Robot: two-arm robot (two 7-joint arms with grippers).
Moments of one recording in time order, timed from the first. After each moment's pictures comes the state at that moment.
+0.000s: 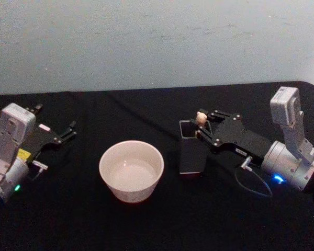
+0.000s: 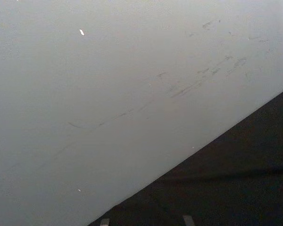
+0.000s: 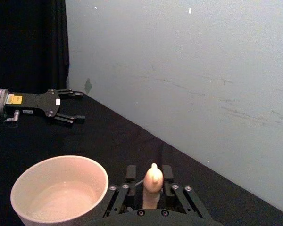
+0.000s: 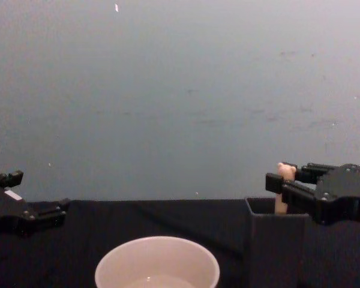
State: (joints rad) left arm -0.20 0.60 0.45 -1.41 -0.25 -0.12 0.03; right arm 0.23 0.48 -0.39 -1.45 0.39 -0.14 0.56
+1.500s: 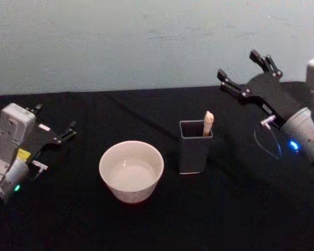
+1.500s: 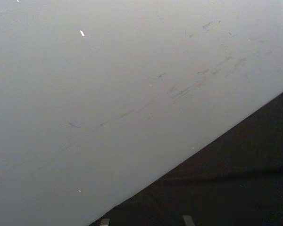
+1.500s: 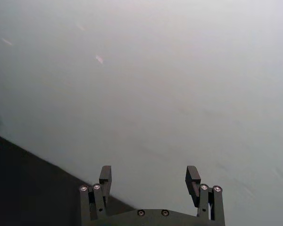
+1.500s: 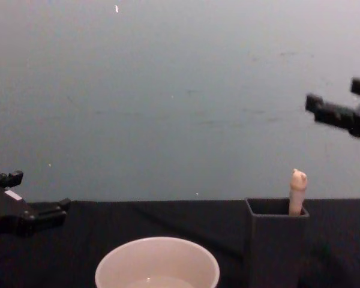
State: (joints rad) left arm -0.20 0.60 0.45 -1.41 -0.25 -0.12 0.03; right arm 0.24 0.40 -0.25 -1.48 0.30 -0.20 0.31
